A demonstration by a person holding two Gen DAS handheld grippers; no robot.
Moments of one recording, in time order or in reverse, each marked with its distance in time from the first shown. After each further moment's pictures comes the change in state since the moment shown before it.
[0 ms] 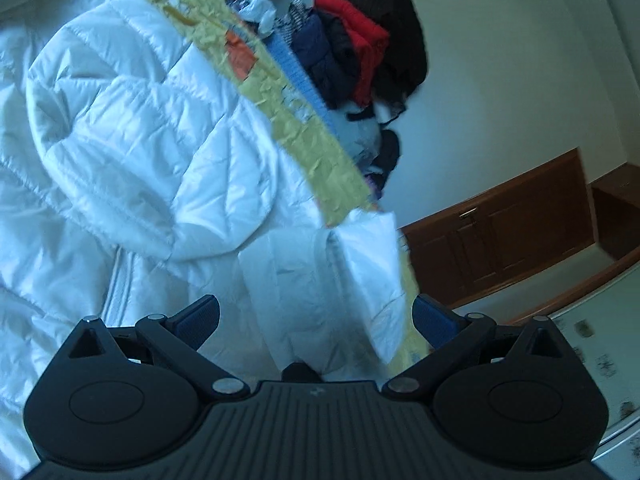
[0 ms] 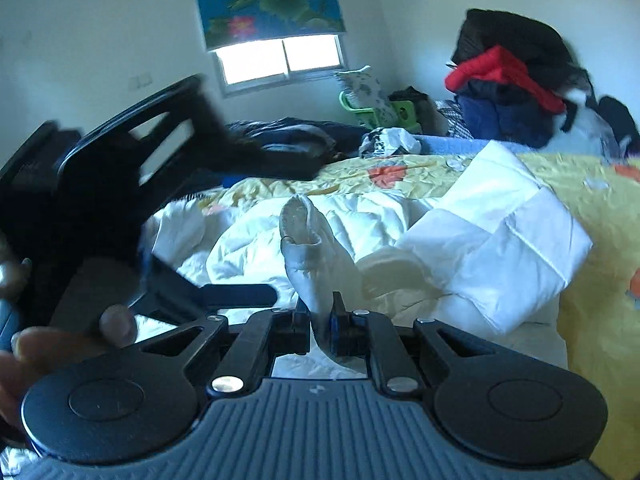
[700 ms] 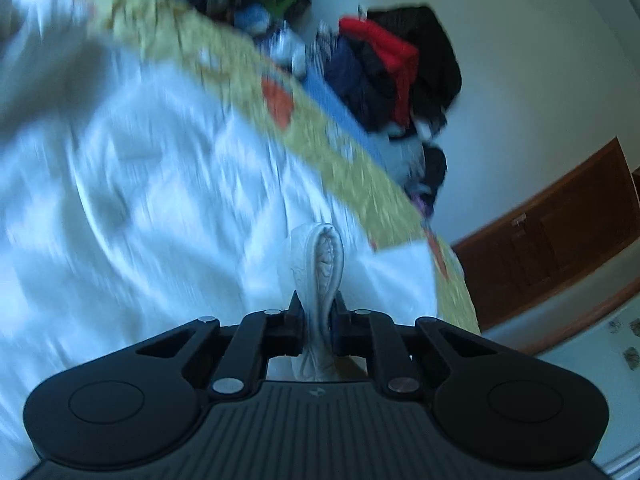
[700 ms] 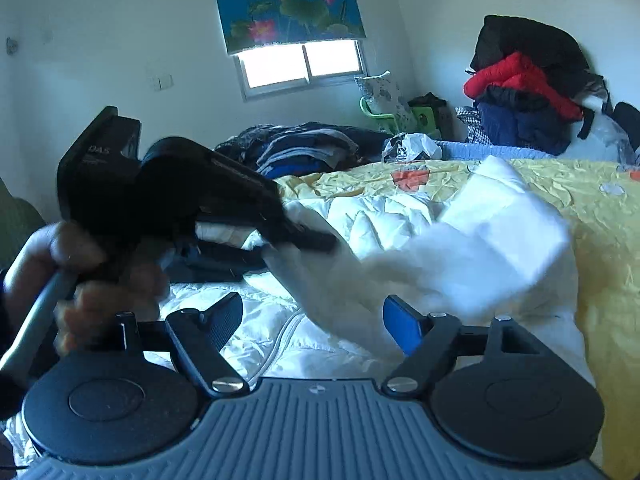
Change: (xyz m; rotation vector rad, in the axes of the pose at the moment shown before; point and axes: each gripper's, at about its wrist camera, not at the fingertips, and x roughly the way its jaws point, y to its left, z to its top) left arm -0.041 0.003 0.041 0.091 -0.117 0.163; right arm -0.012 0.004 -0.004 0.009 -0.013 0.063
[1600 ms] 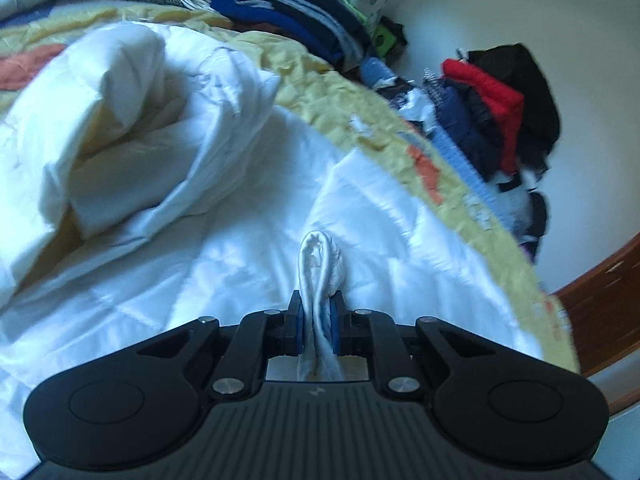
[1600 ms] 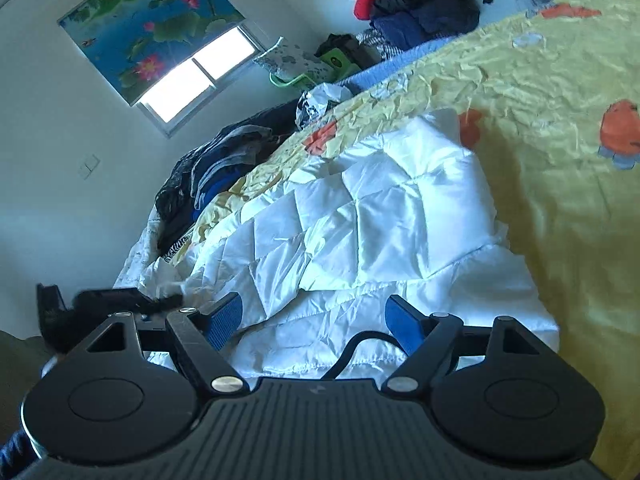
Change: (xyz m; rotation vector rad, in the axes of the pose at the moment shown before) left arm -0.014 0.092 0.043 -0.037 -0.095 0.330; right arm 0.023 -0.115 0.002 0.508 0.082 -0.006
